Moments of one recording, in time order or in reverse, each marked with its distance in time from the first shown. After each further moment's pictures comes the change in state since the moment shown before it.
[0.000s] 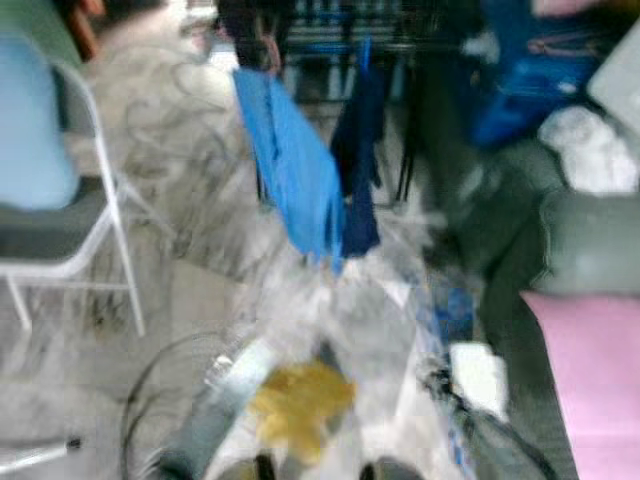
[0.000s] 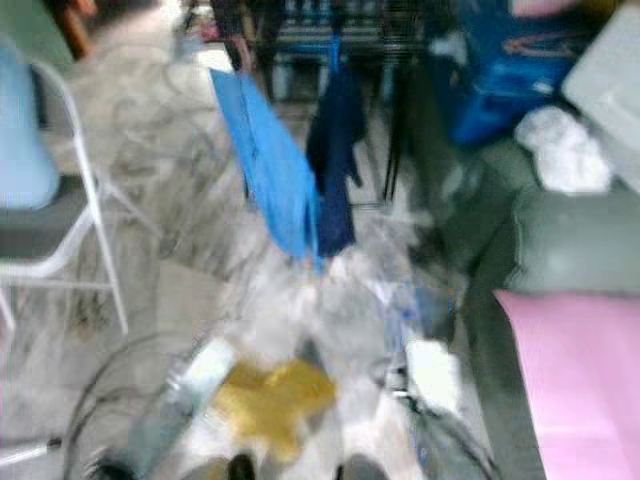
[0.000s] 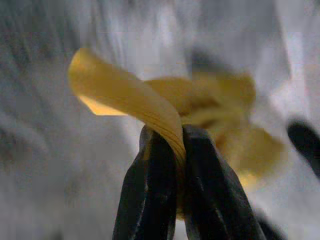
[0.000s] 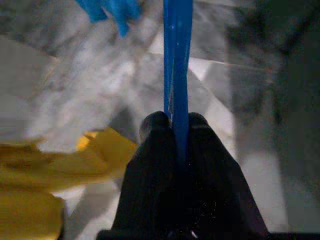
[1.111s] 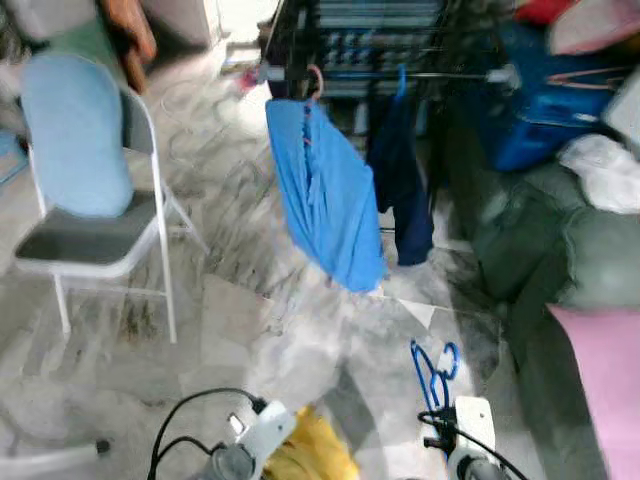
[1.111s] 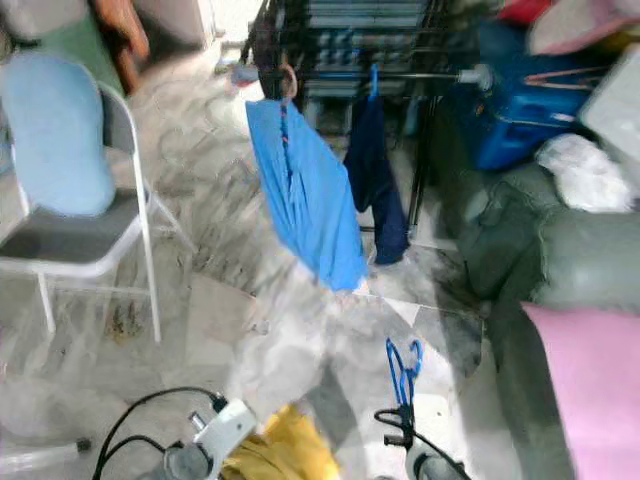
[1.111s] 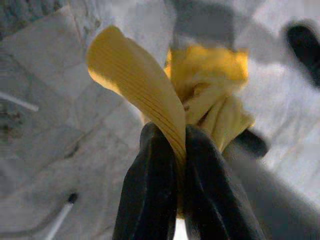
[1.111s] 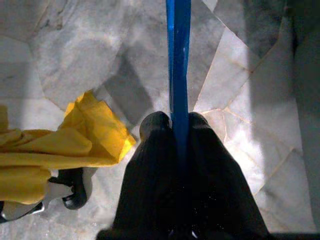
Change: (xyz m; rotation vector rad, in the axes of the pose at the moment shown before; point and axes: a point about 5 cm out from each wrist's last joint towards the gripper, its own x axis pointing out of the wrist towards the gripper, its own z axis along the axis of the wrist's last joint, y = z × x) left arm -0.003 -0.042 -0.021 0.176 0.164 -0.145; right arm -0.023 -0.003 -0.070 0.041 0.270 -0.080
